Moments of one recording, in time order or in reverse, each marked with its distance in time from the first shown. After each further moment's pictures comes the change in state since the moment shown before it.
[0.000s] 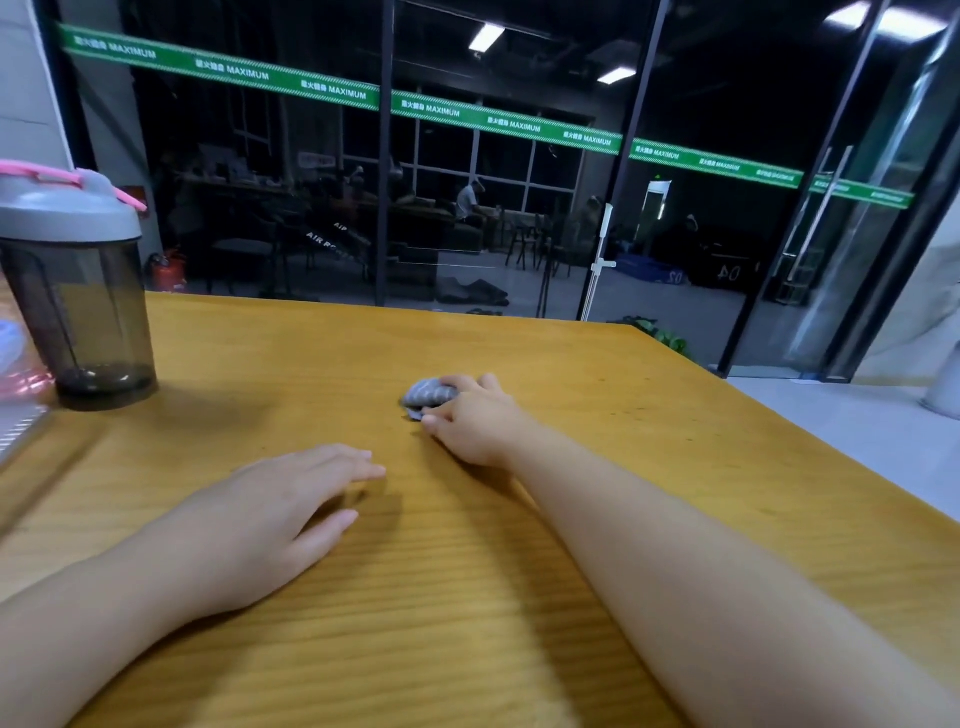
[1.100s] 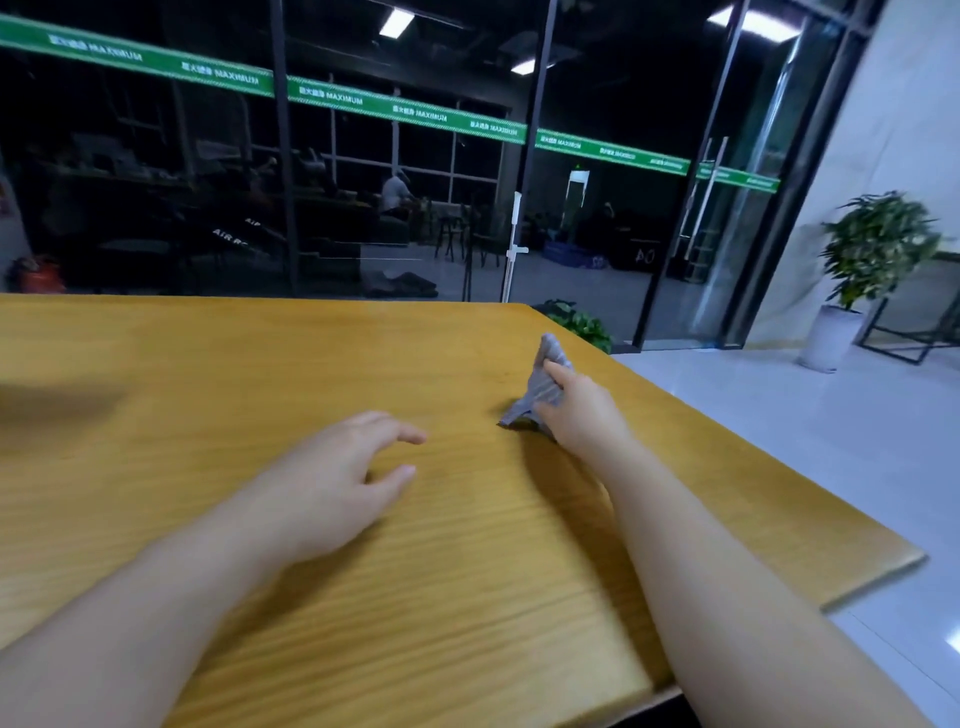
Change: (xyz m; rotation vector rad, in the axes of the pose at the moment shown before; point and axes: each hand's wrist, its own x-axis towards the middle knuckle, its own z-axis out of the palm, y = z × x) left_hand 0.048 0.139 0.031 -0.290 0.076 0.104; right_hand -0.151 0.161 -0.026 0.317 0.385 0.507
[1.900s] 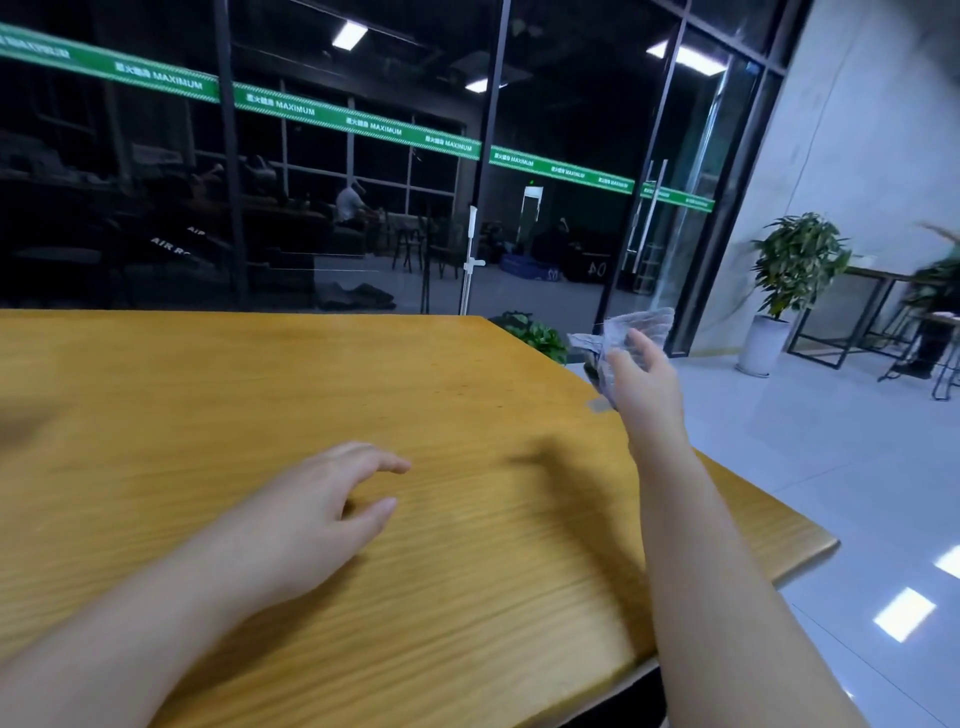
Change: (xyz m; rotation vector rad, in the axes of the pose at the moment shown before) left_hand -0.005 0.019 0.007 -0.071 -0.033 0.069; right_hand -0.020 0.032 -0.071 0.734 0.439 0.214
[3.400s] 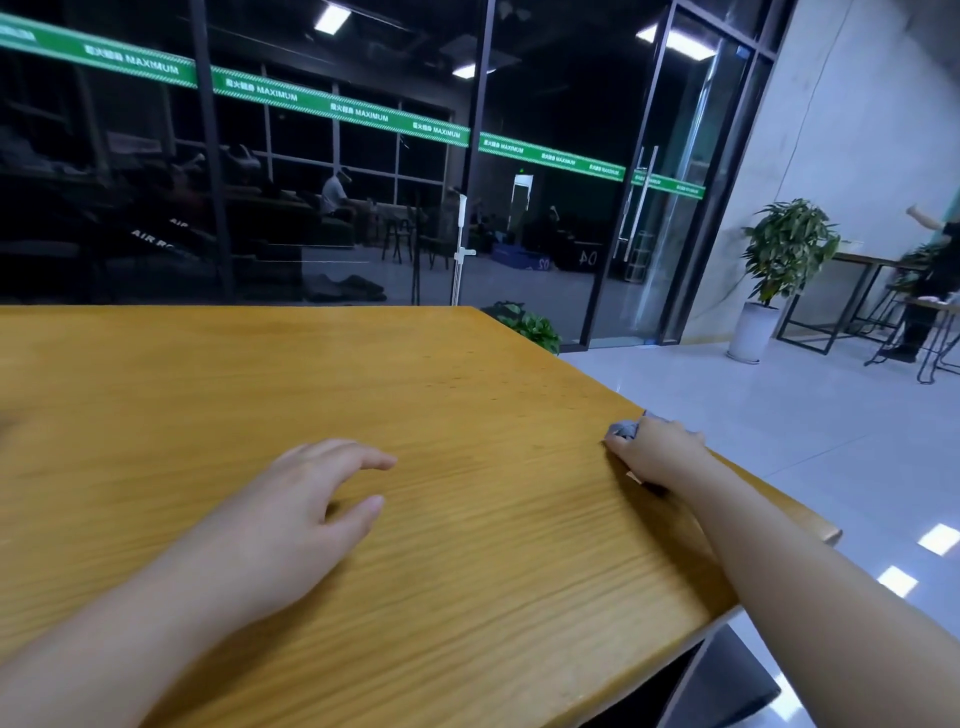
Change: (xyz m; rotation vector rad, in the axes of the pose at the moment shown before) left_hand 0.001 -0.007 0.003 -0.014 0.088 0.029; right_hand 0.031 0.065 -0.028 -1.364 -0.332 0.151
